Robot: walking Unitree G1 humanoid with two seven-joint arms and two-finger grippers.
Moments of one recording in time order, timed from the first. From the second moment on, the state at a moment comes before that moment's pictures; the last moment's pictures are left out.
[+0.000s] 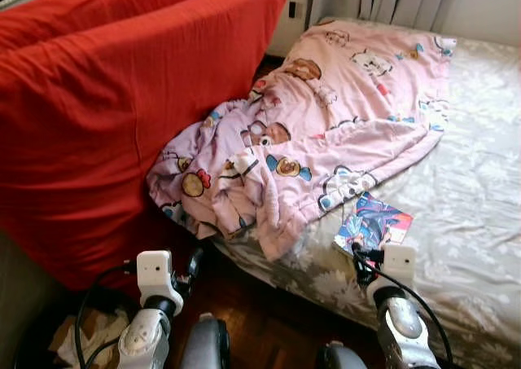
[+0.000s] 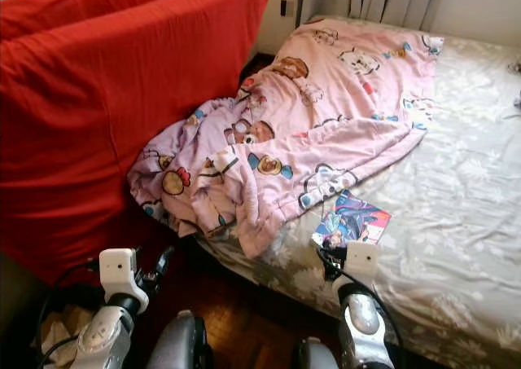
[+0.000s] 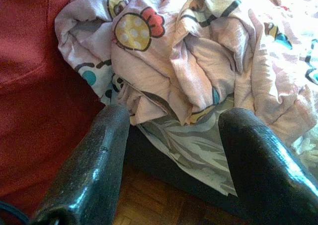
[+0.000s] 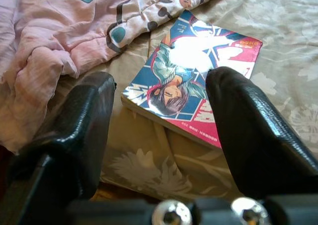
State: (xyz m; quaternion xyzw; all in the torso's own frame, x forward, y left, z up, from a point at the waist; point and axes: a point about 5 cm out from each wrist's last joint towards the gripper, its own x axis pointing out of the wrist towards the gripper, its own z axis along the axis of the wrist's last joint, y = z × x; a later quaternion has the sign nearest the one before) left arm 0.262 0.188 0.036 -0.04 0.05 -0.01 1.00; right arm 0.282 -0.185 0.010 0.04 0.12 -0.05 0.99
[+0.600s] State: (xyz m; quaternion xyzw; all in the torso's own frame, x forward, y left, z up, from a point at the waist) left arm 0.263 0.178 0.035 -0.04 0.05 -0.03 1.00; right arm 0.283 -0.188 0.009 0.05 0.12 -0.05 0.99
